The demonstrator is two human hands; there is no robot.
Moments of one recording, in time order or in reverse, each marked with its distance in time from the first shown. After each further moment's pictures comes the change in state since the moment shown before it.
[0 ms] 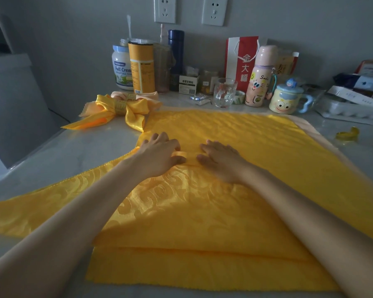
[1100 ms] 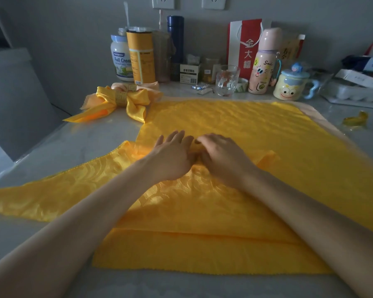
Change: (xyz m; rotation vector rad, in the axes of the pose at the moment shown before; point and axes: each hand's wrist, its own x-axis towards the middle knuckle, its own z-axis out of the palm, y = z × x) left_hand -0.016 0.027 0.011 -0.041 -0.042 0.044; right_hand -0.022 -0.021 0.009 -0.045 0.311 -0.168
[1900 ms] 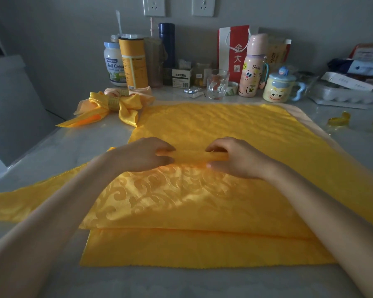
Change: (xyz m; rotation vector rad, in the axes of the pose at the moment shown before) left_hand -0.009 -0.026 -0.029 -0.187 -0.159 0.033; right_hand -0.024 0.030 -0.038 0.316 -0.200 0.180
